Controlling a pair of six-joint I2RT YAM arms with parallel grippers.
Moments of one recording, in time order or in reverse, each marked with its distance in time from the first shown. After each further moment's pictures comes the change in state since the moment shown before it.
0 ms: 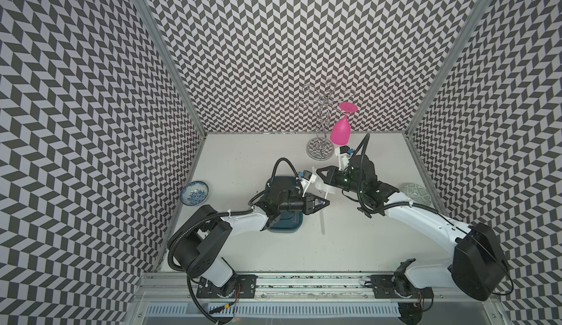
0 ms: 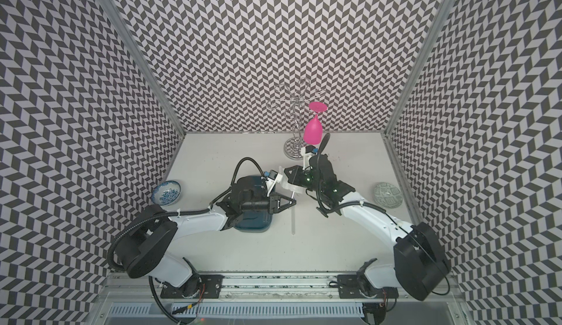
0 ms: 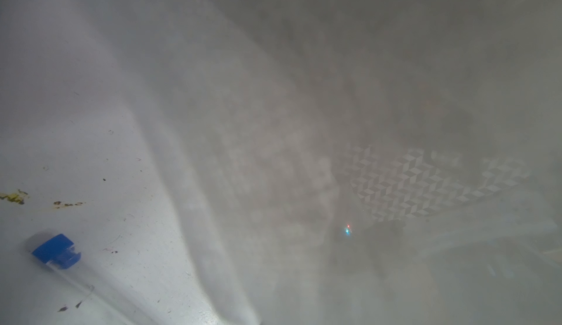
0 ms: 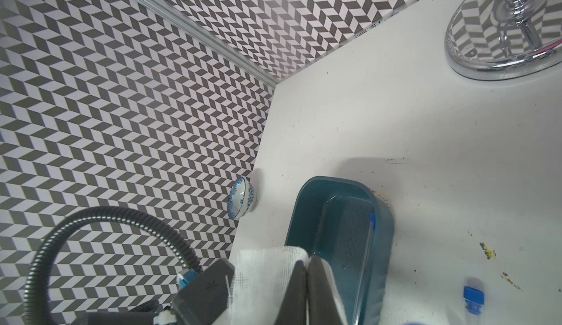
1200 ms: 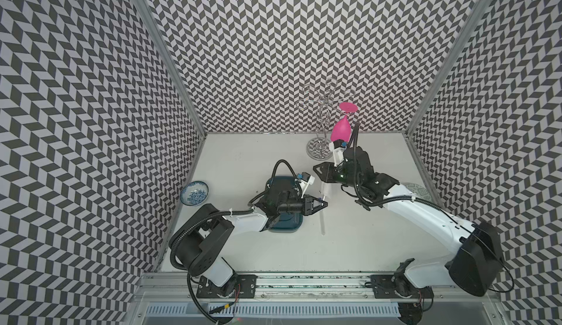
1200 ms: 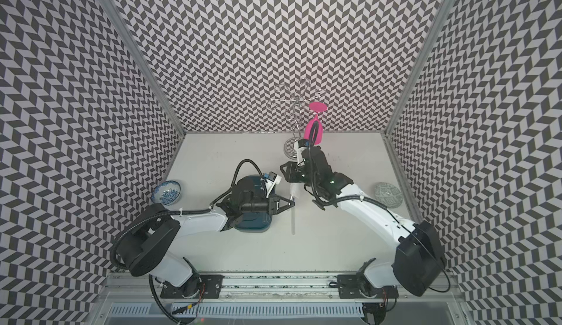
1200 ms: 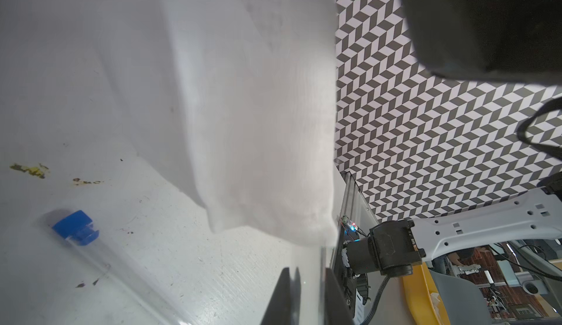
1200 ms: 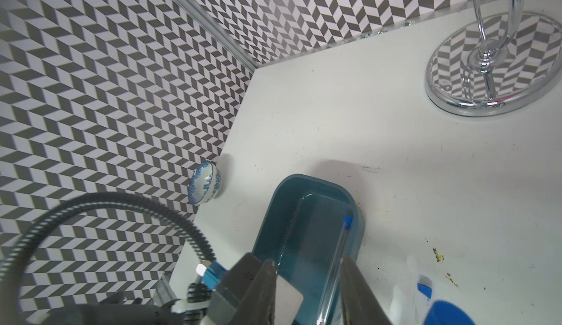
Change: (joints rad) left arm 0.010 0.012 -0.023 -0.002 -0.006 -0.004; right arm 0.034 0.024 0.196 -0.250 0.079 -0.199
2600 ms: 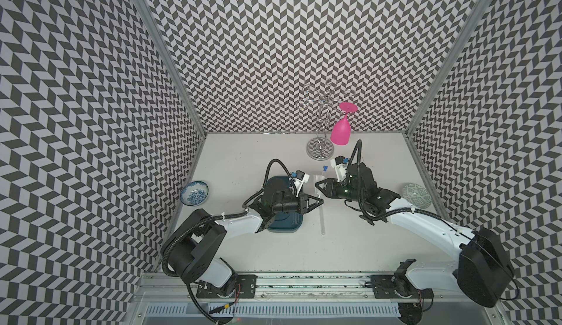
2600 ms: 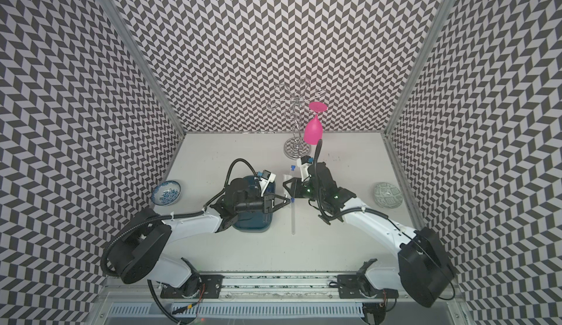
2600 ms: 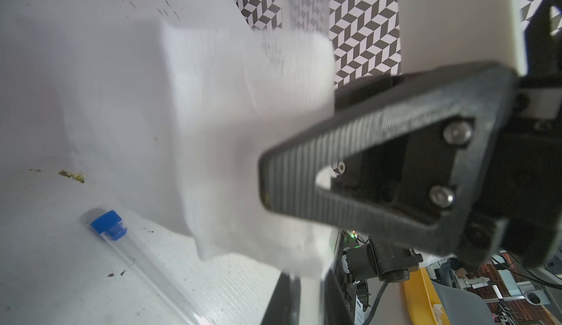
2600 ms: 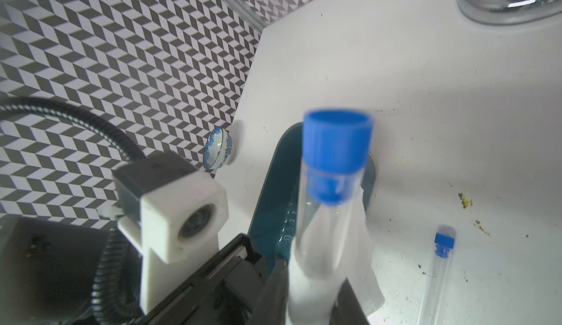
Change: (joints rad) left arm 0.039 -0.072 -0.042 0.006 -0.007 -0.008; right arm -0.034 -0.069 -0.263 0.170 -0.126 0.073
